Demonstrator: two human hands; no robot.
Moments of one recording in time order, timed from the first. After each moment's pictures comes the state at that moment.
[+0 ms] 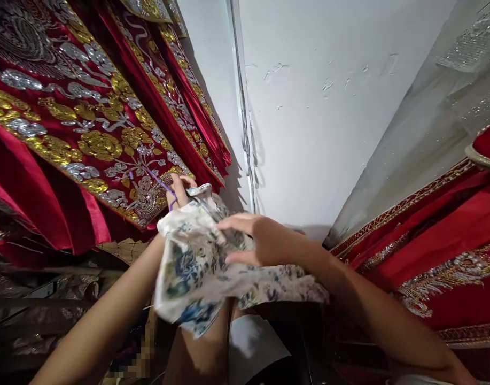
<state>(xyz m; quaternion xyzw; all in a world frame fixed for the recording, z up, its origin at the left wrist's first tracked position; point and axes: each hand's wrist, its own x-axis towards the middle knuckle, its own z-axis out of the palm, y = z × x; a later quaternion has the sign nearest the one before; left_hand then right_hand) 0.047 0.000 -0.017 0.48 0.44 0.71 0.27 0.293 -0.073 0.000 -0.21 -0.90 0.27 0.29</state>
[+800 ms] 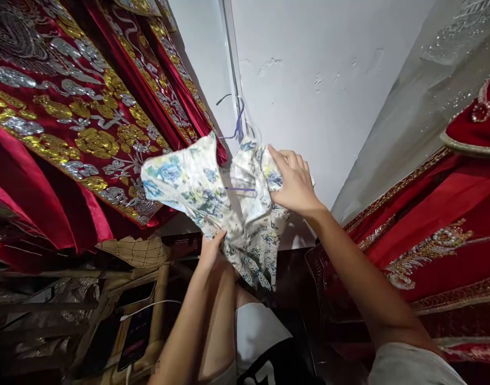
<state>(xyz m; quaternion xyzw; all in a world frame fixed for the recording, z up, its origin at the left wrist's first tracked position) 0.077 -0.071 -0.152 0.39 0.50 0.63 0.45 0.336 -0.021 0.005 -0.48 -0.78 -0.03 0.40</state>
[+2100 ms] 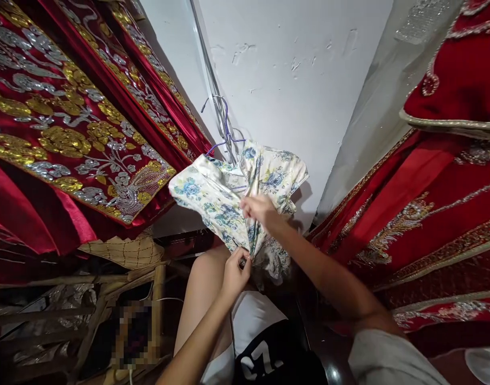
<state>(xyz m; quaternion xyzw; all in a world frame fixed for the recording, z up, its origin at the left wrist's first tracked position) 0.134 -0.149 -0.203 0.70 0.51 0.42 0.26 0.284 -0.060 -0.052 -0.46 -0.48 0.57 0.49</state>
